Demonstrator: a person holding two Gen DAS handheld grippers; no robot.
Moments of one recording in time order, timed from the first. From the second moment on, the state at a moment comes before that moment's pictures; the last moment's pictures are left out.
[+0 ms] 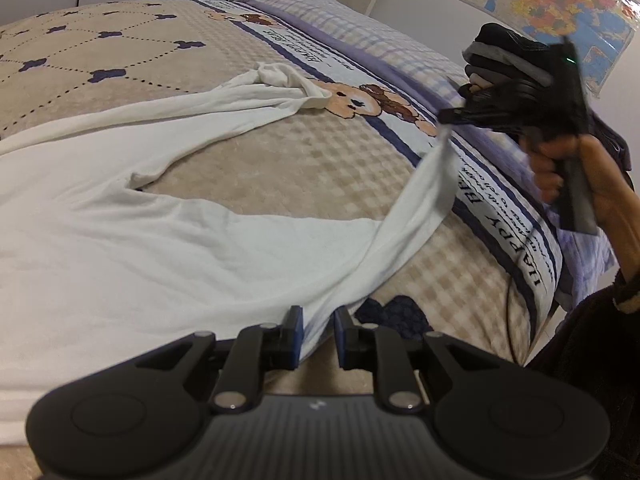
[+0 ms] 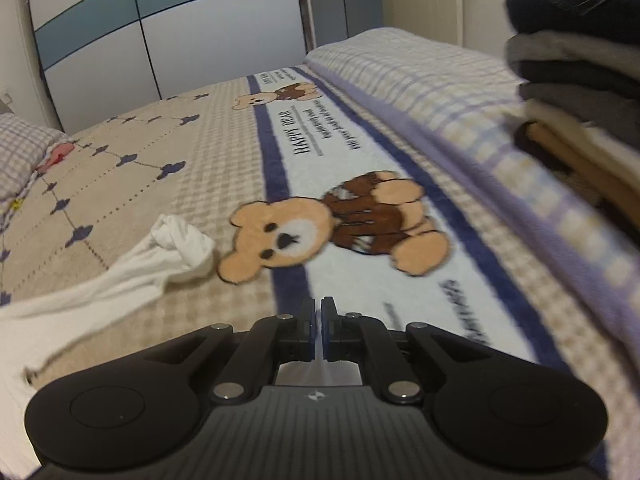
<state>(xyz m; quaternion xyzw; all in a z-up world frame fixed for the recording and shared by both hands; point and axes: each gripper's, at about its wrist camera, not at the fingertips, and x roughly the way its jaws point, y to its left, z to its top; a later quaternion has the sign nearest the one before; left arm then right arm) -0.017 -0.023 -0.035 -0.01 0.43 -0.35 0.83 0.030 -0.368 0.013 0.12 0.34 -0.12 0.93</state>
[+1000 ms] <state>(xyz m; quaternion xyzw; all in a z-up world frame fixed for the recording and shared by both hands) -0.022 -0.020 -0.033 0.00 0.42 -0.35 0.84 0.015 -0.378 -0.007 0.15 0.38 -0.13 0.91</state>
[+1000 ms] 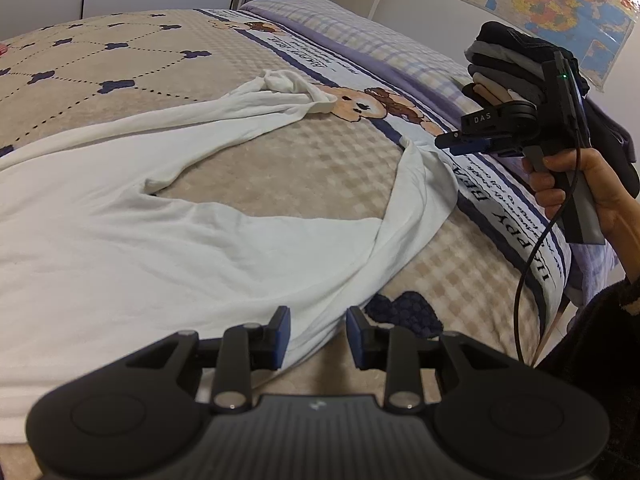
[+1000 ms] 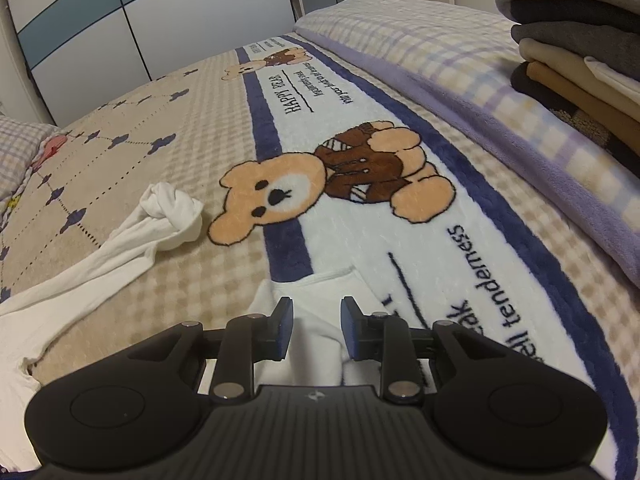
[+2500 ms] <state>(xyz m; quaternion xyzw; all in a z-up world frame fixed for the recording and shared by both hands) -0.025 -0.038 -0.035 0.03 0.40 -0.36 0.84 0.011 -0.433 -0.025 0.24 0.41 -0.14 0.87</state>
